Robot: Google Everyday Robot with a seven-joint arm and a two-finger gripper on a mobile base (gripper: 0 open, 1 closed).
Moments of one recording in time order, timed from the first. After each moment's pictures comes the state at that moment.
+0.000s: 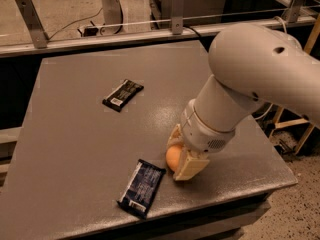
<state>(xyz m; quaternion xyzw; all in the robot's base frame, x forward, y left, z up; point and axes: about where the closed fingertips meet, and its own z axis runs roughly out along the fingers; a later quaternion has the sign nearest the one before) 0.389 -0.046 0.821 -0.76 0.63 0.11 0.13</state>
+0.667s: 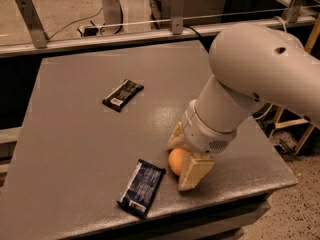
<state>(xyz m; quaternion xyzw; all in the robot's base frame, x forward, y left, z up) 0.387 -0.045 0.823 -0.76 0.62 0.11 0.14</state>
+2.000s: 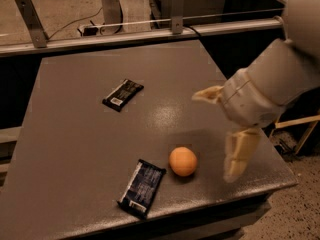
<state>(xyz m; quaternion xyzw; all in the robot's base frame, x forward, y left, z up) 0.407 -0.102 0.877 -0.76 0.60 0.12 0.20</state>
